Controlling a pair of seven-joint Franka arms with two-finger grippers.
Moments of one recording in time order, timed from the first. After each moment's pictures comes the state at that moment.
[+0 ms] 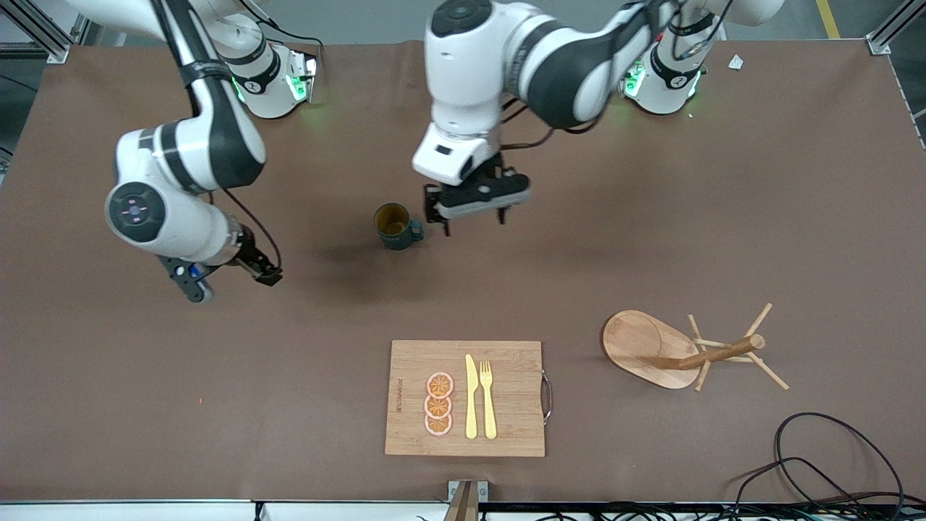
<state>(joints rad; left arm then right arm) -0.57 0.43 -0.29 -1.32 0.35 1.88 -1.09 0.36 0.25 -0.08 -1.85 0.06 1.90 1.18</state>
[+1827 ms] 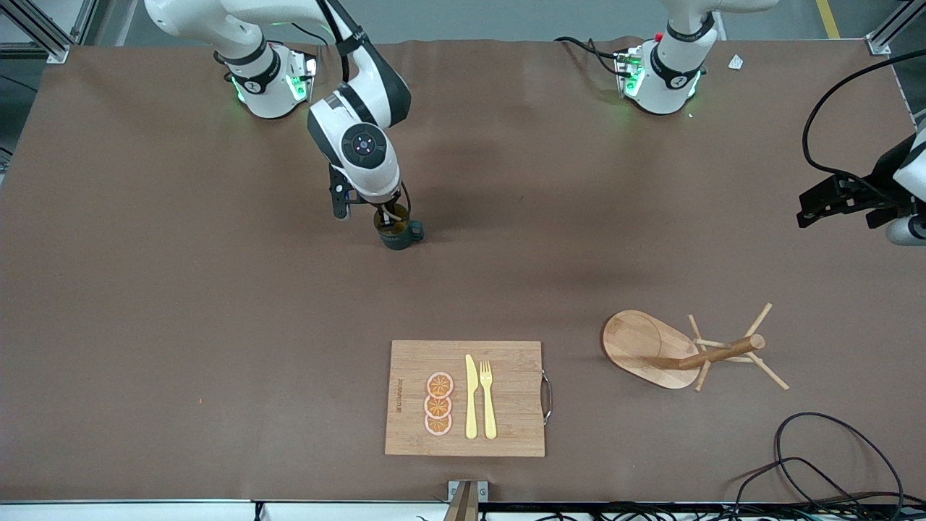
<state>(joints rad) -0.13 0.13 0.09 -1.40 0.00 1.54 -0.02 0.79 0.30 -0.08 -2.15 0.12 2.28 2.06</state>
